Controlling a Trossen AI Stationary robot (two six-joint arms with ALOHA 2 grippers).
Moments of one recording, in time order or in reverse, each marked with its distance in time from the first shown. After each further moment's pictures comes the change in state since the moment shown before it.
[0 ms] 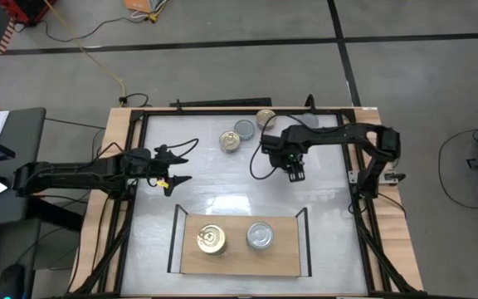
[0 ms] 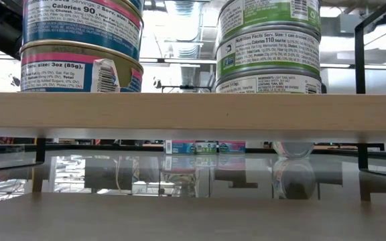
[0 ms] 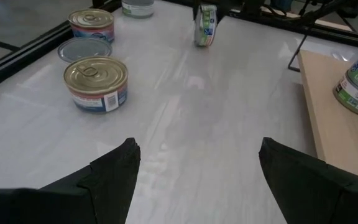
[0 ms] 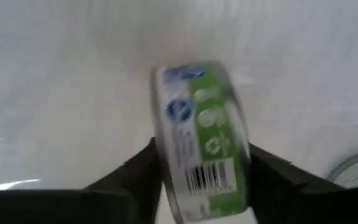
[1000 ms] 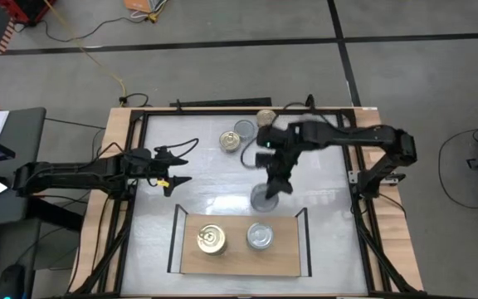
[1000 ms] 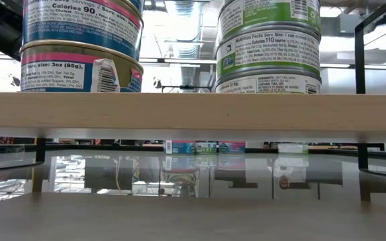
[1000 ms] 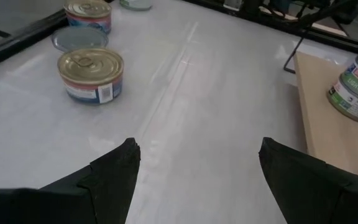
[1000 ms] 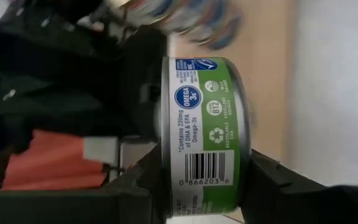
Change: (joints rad) left arm 0.000 0.000 0.000 -0.012 0.017 -0.054; right arm 0.173 -0.147 0.281 0.195 -0.903 0.585
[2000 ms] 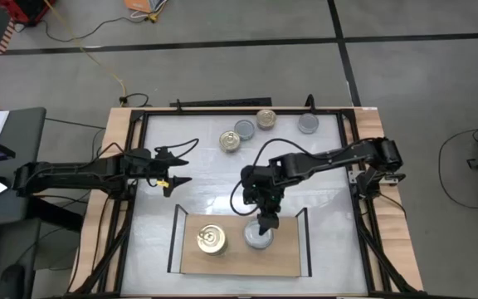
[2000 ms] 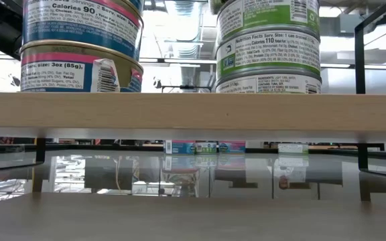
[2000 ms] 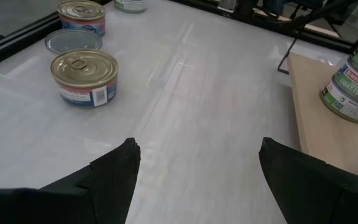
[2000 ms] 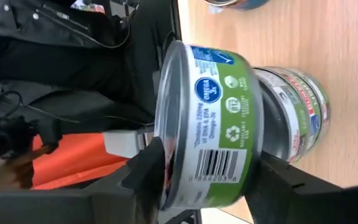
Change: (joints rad) left arm 0.000 -0.001 0.000 0.009 0.018 0.005; right arm 0.220 0.164 0.000 0.173 -0.004 0.299
